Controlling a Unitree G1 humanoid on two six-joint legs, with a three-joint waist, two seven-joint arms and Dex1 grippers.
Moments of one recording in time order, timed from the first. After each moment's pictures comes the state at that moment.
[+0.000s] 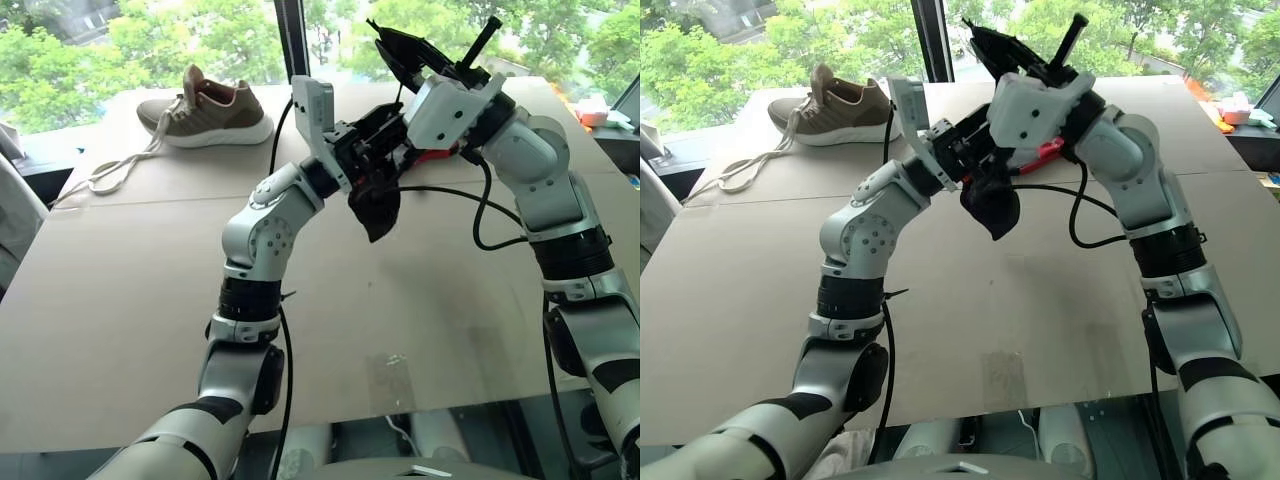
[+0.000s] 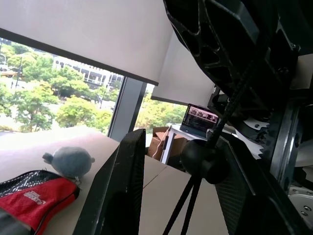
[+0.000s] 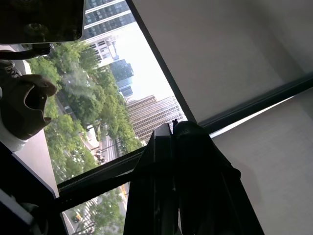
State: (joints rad) left arm -0.80 0.12 0.05 0.00 -0.62 0.51 -0.61; right arm -0.99 -0.46 0.19 0.20 -0.31 -0.46 0.39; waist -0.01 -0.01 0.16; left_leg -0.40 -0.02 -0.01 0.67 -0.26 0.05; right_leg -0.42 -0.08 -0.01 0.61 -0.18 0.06
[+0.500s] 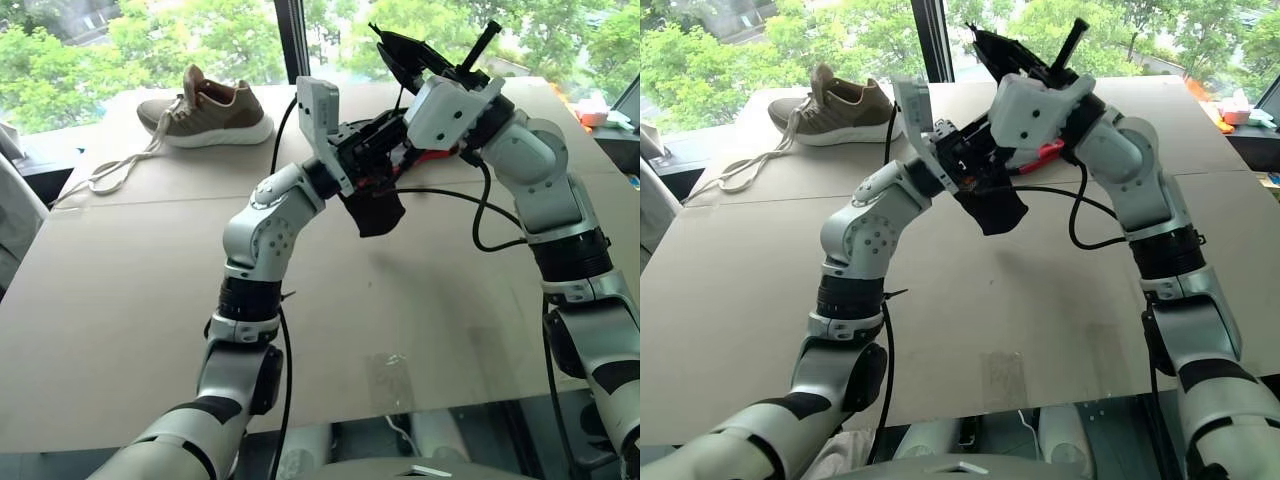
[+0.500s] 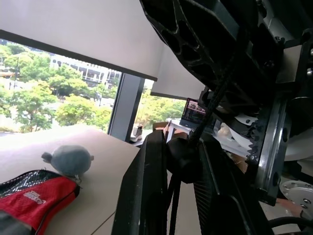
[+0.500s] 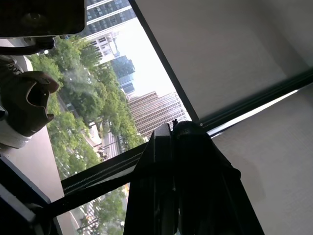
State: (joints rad) left arm -0.79 0.16 0.01 0.00 -0.55 0.49 -0.64; right arm -0.98 -0.45 0.18 0.20 -0.29 -0.43 0.39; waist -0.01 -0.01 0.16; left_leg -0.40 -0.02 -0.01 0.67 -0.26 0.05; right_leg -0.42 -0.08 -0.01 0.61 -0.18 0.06
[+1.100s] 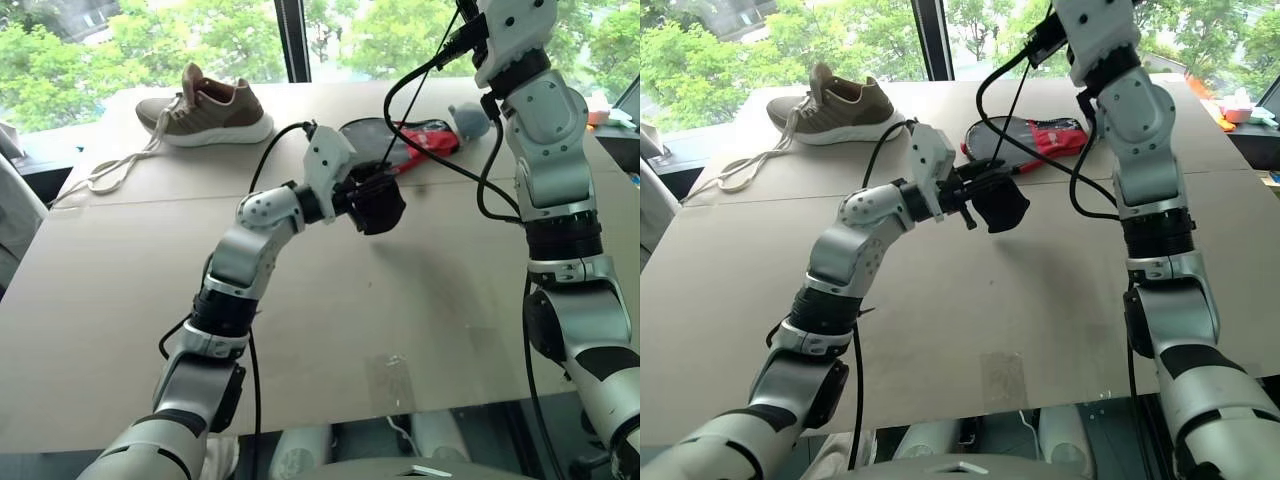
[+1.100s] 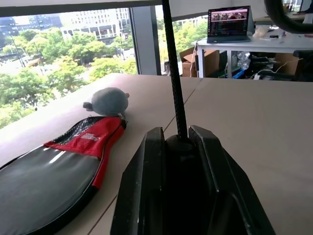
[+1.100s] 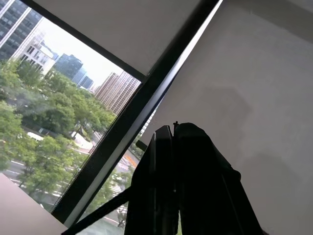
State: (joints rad) left arm -0.68 0.33 -0.15 0.01 -0.33 0.35 -0.73; right arm -1.08 -0.36 0.02 0.27 -0.04 -0.16 0.26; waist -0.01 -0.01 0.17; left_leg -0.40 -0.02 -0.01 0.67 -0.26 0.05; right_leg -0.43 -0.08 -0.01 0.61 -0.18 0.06
